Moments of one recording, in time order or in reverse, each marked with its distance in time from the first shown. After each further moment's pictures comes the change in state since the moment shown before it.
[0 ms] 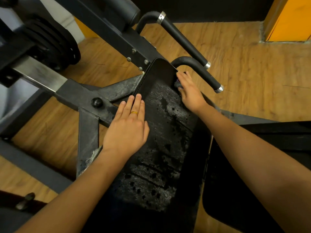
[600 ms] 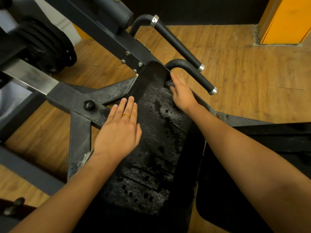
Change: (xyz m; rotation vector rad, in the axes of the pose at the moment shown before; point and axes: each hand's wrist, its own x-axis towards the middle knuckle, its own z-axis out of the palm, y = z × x) left_hand 0.000 0.001 -0.002 -0.008 0.007 -0.012; right_hand 0.008 -0.017 -0.004 0.019 0.006 0.048
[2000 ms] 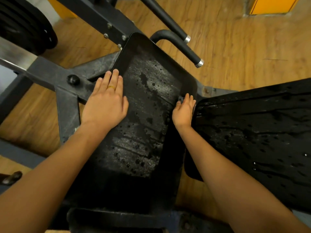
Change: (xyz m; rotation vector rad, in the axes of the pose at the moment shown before) left_hand -0.002 -0.002 -0.002 -0.018 0.001 0.027; right_hand -0.153 0.012 0.047 0.203 0.219 0.753
